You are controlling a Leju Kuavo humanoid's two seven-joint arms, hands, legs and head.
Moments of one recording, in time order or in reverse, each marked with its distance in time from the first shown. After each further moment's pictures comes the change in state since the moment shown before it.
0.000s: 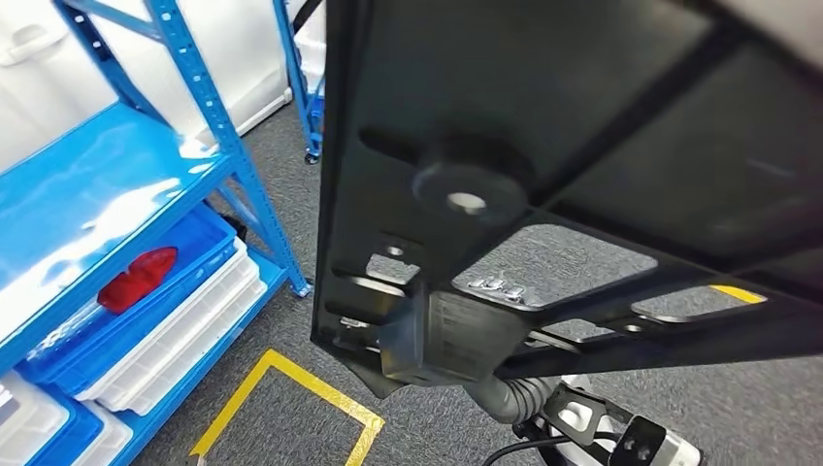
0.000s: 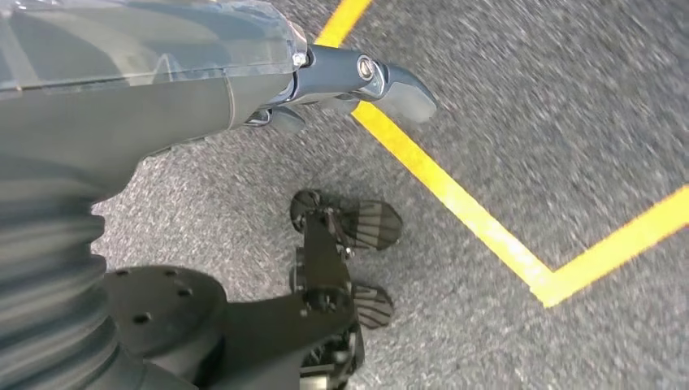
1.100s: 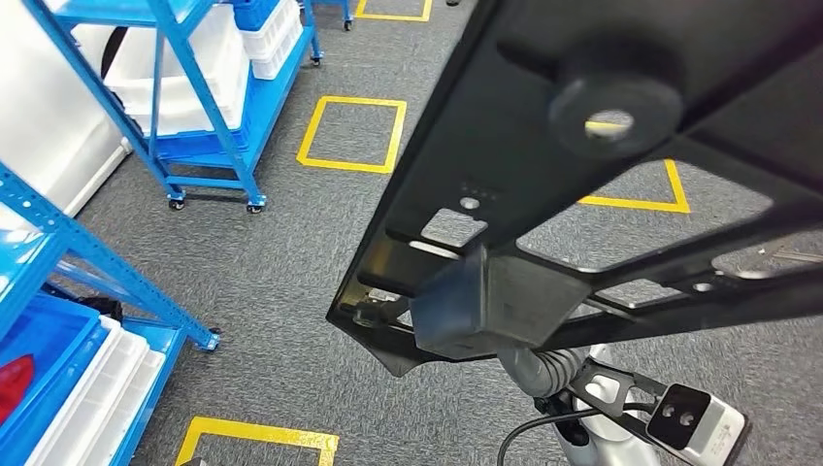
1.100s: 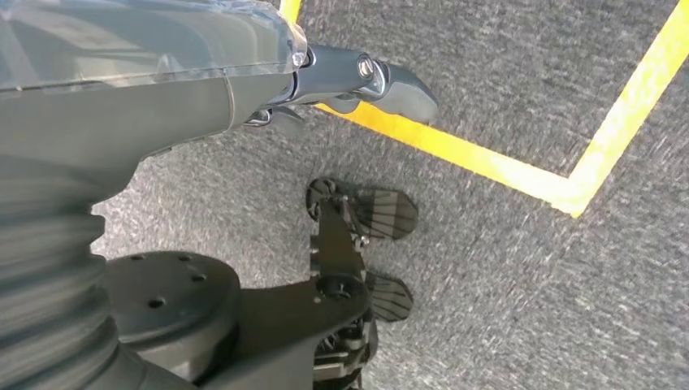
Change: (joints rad) left arm 0.001 -0.006 0.020 0.000 0.010 -0.016 0.040; right arm -0.066 -0.038 -0.059 0.006 -0.105 0.044 0.020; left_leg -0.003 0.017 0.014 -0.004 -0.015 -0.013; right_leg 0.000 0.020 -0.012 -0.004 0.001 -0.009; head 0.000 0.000
